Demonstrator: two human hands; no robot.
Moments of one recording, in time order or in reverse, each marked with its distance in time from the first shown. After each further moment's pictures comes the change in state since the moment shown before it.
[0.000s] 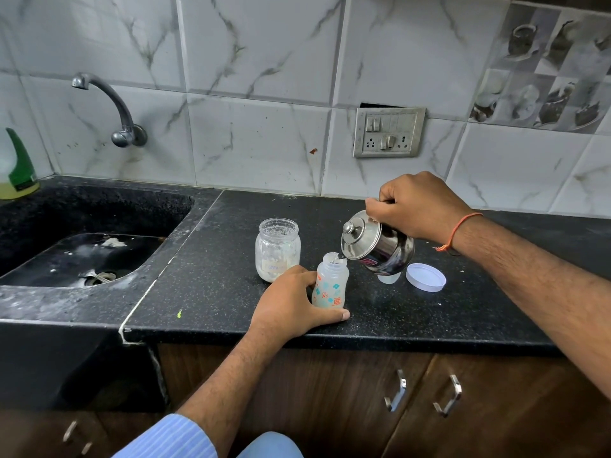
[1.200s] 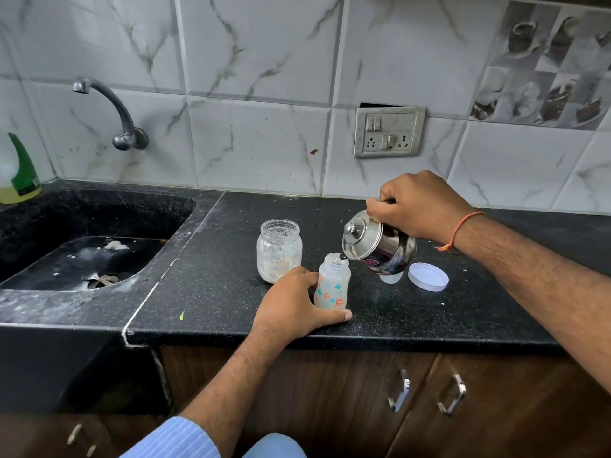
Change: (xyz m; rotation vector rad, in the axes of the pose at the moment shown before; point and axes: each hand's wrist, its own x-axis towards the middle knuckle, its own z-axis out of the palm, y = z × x) left_hand -0.001 0.001 -0.001 0.003 0.003 -0.009; right_hand 0.001 0.000 0.000 -0.004 -0.003 0.003
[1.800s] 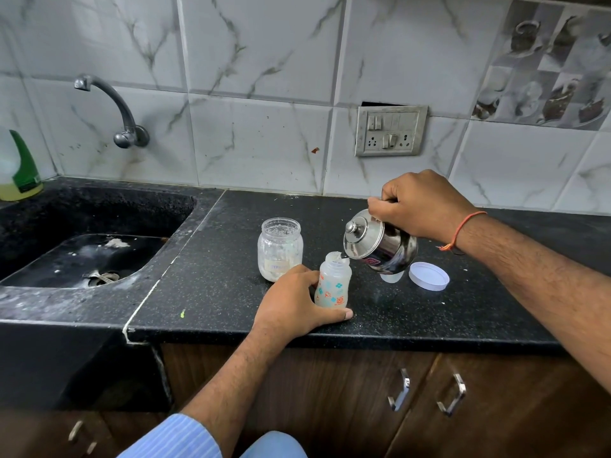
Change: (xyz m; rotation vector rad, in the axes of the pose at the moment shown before) left_hand 0.000 0.002 -0.001 0.007 -0.006 0.004; right_hand 0.000 0.001 0.001 0.013 0.003 -0.008
